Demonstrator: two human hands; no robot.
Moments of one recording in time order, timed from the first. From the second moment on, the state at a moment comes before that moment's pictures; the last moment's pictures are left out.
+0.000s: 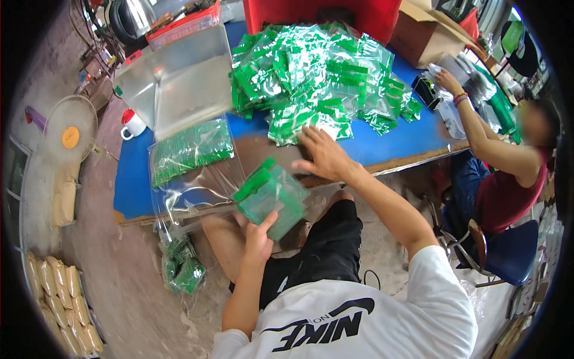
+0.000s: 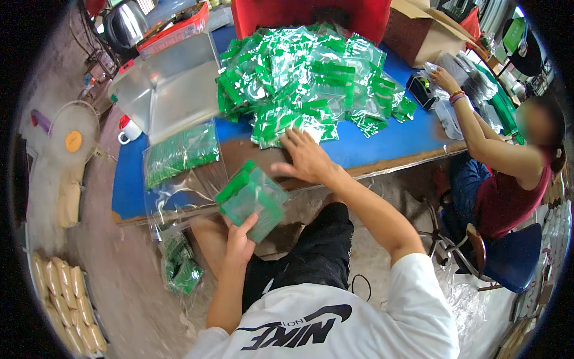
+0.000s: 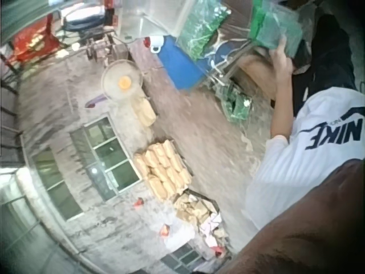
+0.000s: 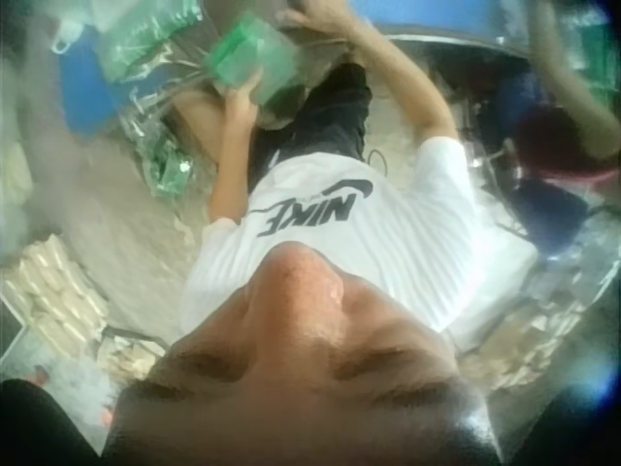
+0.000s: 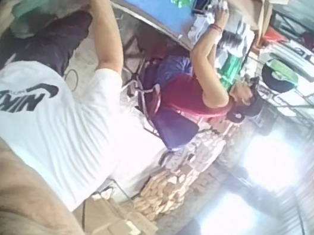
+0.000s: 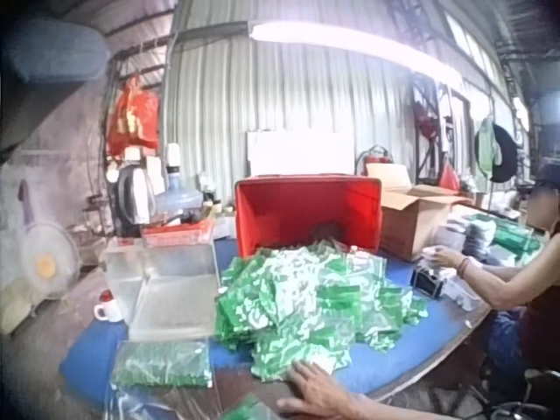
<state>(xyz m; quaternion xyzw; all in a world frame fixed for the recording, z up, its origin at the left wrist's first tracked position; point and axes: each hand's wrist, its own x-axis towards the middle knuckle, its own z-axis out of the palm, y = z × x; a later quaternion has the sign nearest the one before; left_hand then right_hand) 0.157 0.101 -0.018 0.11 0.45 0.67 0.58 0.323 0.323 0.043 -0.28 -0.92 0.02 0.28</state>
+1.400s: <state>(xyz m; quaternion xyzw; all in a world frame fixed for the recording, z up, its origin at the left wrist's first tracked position) 0.176 0.110 -0.031 -0.02 0.32 0.68 0.66 0.347 0.265 0.033 -0.09 -0.95 0.20 0.23</state>
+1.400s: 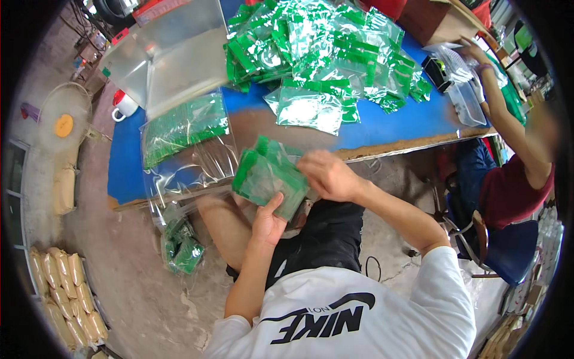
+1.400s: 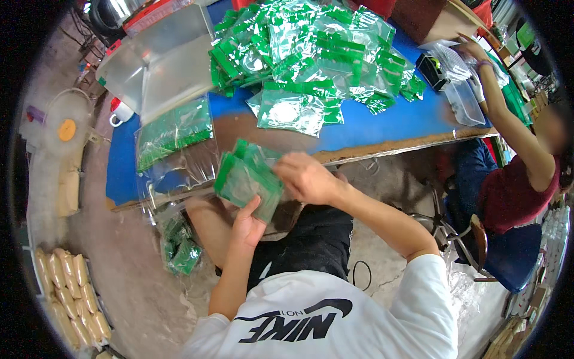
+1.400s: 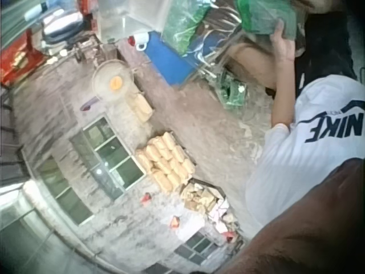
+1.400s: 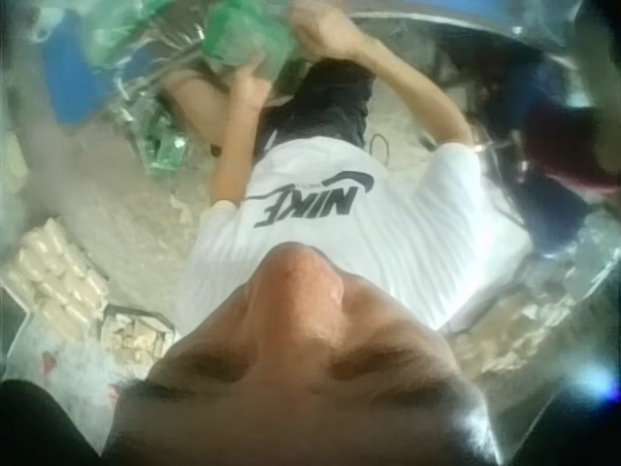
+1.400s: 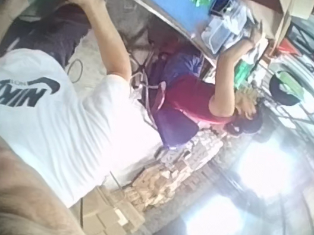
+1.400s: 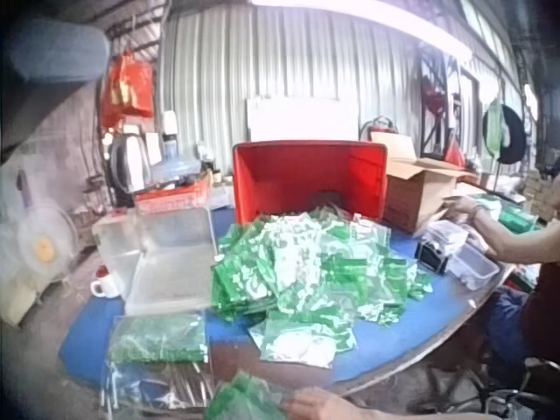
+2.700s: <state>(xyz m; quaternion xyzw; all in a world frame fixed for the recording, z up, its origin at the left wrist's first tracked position) 0.163 0.103 -0.030 0.05 0.37 0.68 0.63 0.353 0.290 0.052 -0.30 -0.89 0.12 0.32</state>
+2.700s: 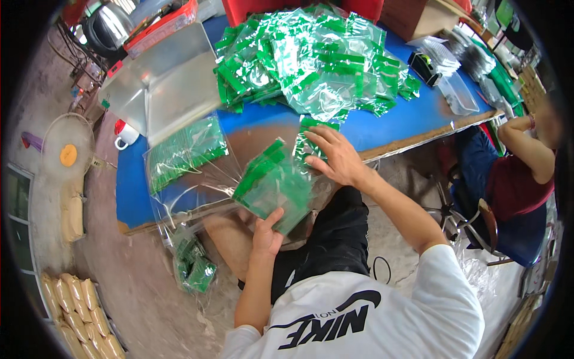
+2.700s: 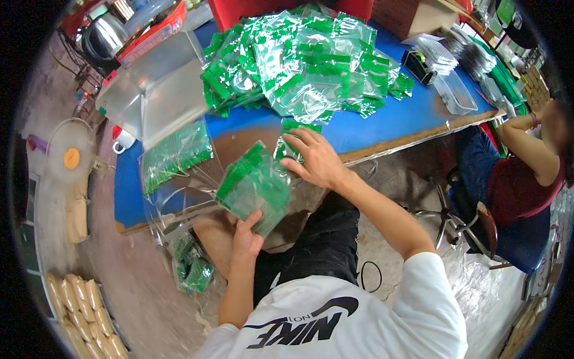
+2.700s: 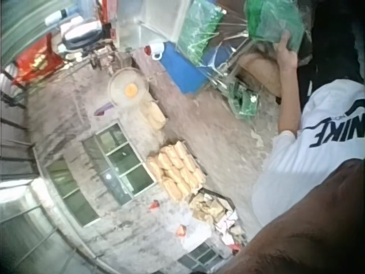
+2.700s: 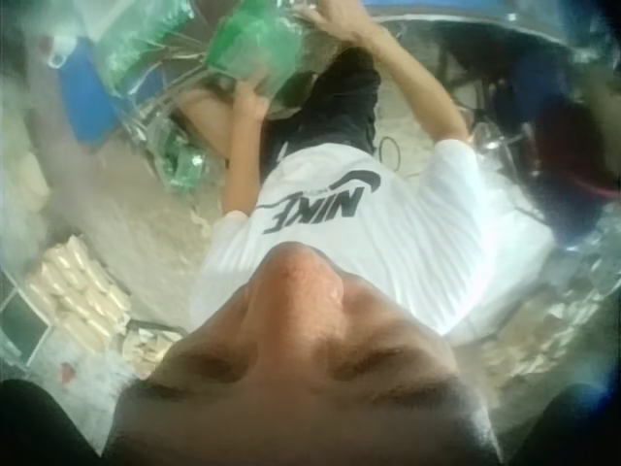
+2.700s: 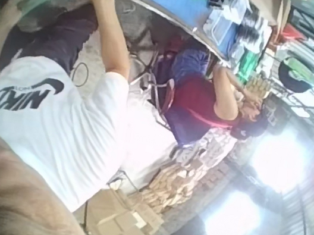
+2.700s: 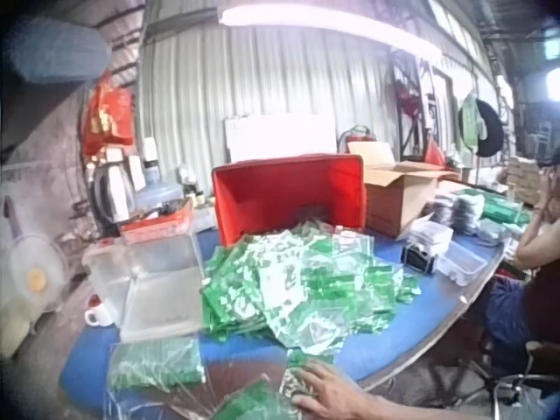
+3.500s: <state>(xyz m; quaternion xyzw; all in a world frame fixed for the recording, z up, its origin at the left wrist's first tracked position) 0.173 0.099 -0.013 0.10 0.34 0.72 0.59 0.361 0.397 0.053 -0.38 -0.82 0.03 0.43</state>
